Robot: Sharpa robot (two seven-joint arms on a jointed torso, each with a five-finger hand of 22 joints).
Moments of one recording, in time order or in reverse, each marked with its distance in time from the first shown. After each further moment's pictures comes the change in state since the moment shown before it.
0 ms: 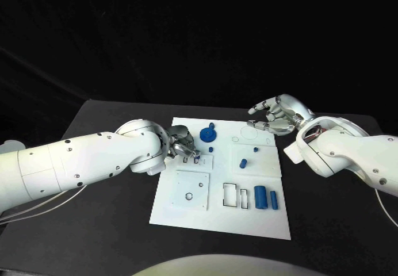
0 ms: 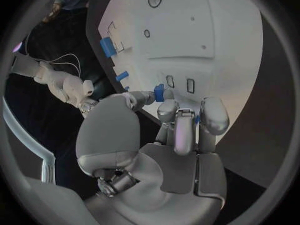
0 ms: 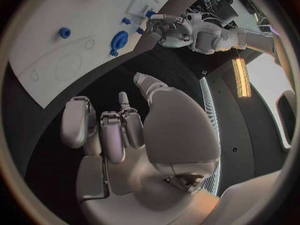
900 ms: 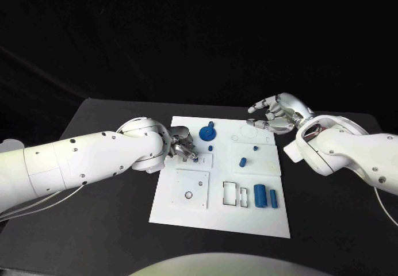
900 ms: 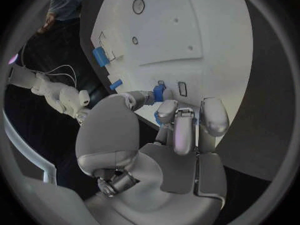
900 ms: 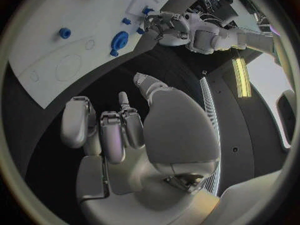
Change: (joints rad) left arm 0.000 0.024 -0.005 -0.032 -0.073 0.068 -0.010; left_hand -0.012 -0.004 -0.004 -0.004 0.038 0.007 0.000 0.006 0.005 0.010 -0.004 0.005 0.012 0.004 -0.004 0.000 0.000 0.000 0.007 0.000 0.004 0.012; right arm -0.001 0.000 0.000 0.000 0.002 0.000 0.001; right_hand 0.000 0.000 0.003 0.003 0.000 0.000 0.000 0.000 -0.001 0.000 0.000 0.000 0.000 0.000 0.000 0.000 0.000 0.000 0.000 0.000 0.000 -0.001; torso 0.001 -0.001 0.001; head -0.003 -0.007
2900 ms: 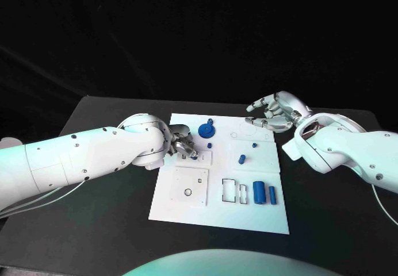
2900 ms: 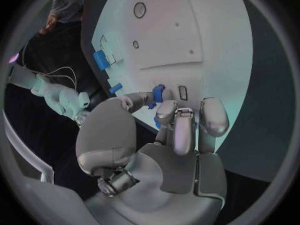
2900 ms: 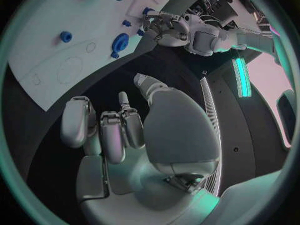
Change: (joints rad) left arm 0.003 0.020 0.002 -0.022 0.012 0.054 -0.007; left_hand -0.103 0.029 0.028 -0.099 -0.013 0.000 -0.015 0.004 -0.005 0.009 -0.009 0.008 0.004 0.000 -0.007 0.000 0.000 0.000 0.004 -0.004 -0.001 0.004; right arm -0.008 0.002 0.000 -0.004 0.003 0.005 0.002; right_hand -0.004 0.004 0.003 0.008 0.000 0.000 0.000 0.004 -0.001 0.000 0.000 0.000 0.000 0.000 0.000 0.000 0.000 0.000 0.000 0.000 -0.004 -0.002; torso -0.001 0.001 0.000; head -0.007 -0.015
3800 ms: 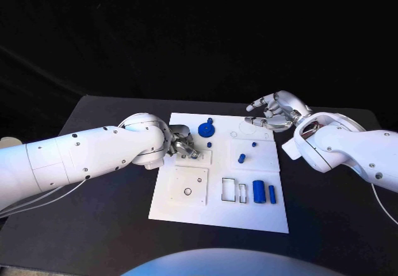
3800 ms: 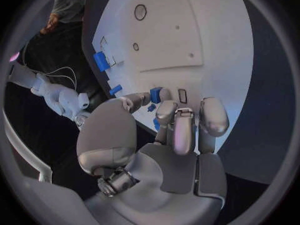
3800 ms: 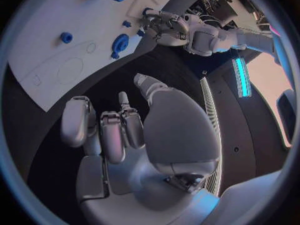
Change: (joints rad) left arm -0.001 0.007 -0.001 -0.012 0.011 0.020 0.000; left_hand -0.008 0.000 -0.129 0.066 -0.005 0.022 -0.013 -0.011 -0.013 0.000 0.000 0.004 0.002 0.000 0.000 0.000 0.000 0.000 0.000 0.000 -0.003 -0.002; right arm -0.001 0.000 0.000 -0.001 0.002 0.004 0.001; right_hand 0.000 0.000 0.000 0.000 0.000 0.000 0.000 0.000 -0.001 0.000 0.000 0.000 0.001 0.000 0.000 -0.004 0.000 0.000 0.000 0.000 -0.005 -0.005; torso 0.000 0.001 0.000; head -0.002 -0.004
